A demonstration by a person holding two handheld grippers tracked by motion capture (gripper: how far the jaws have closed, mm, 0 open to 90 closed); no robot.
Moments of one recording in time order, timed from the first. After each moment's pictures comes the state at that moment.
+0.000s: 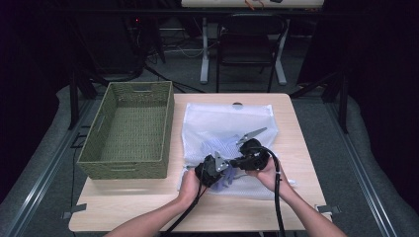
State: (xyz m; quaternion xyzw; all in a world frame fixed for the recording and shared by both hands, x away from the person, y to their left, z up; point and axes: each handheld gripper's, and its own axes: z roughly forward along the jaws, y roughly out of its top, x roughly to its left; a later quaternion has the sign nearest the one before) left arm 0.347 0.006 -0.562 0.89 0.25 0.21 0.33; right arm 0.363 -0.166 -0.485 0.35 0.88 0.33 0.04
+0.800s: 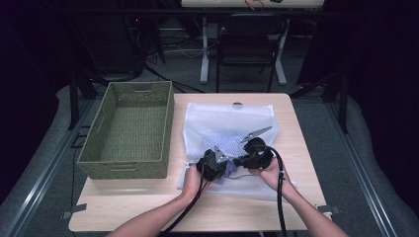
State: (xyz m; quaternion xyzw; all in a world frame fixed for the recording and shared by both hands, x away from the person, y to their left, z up) left arm 0.363 0.002 -0.561 0.88 0.29 0.18 0.34; right arm 0.367 -0.177 -0.488 0.37 0.87 0.34 0.04
